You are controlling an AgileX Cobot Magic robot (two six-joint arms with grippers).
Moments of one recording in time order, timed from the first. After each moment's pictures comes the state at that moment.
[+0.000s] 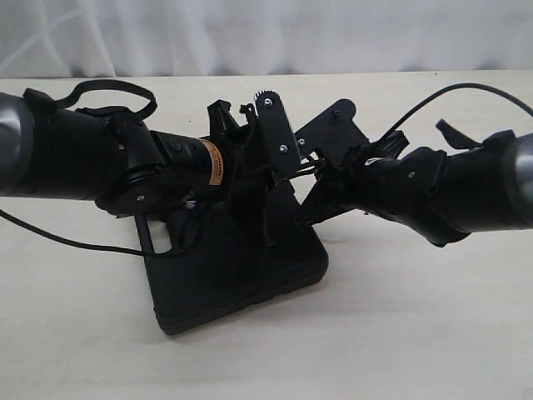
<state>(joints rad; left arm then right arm) -0.74 1.81 -0.96 0.36 -0.07 0.27 0.57 1.77 -0.80 0.99 -0.28 -1.19</state>
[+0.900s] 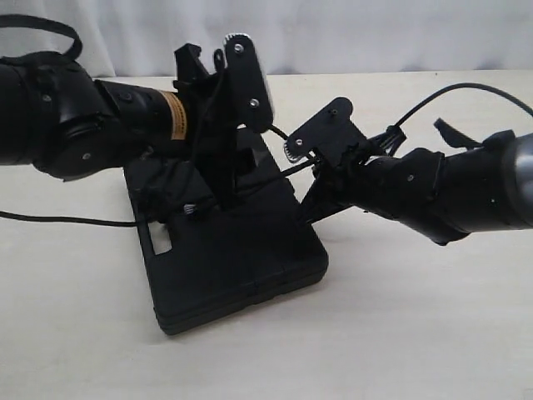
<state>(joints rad) -0.69 1.64 -0.96 0.36 0.02 0.37 0.57 1.77 -0.80 0.91 -0.30 -1.15</state>
